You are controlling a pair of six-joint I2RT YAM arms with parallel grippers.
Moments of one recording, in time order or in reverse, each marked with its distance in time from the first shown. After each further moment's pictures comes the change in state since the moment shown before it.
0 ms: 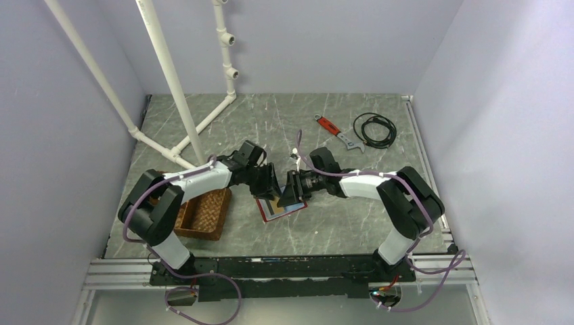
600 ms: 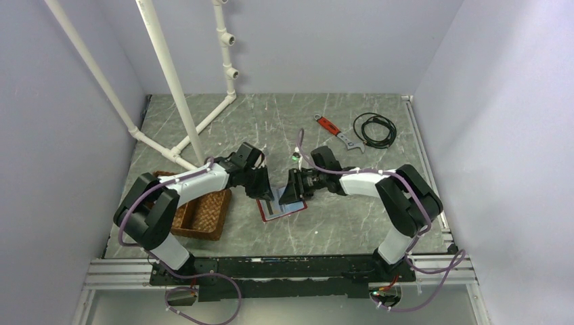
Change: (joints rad) left arm 0.000 -0.045 -0.028 -0.051 -0.069 0.066; right arm -0.003 0.026 0.015 -0.021 0.026 -0.010
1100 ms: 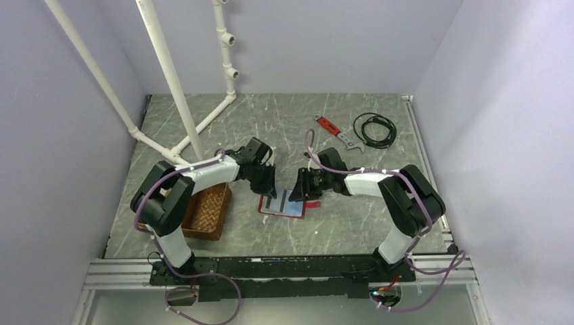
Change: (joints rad) left arm 0.000 0.148 0.121 -0.035 0.022 0.225; right arm -0.077 -0.006 -0.036 -0.053 0.188 -0.006
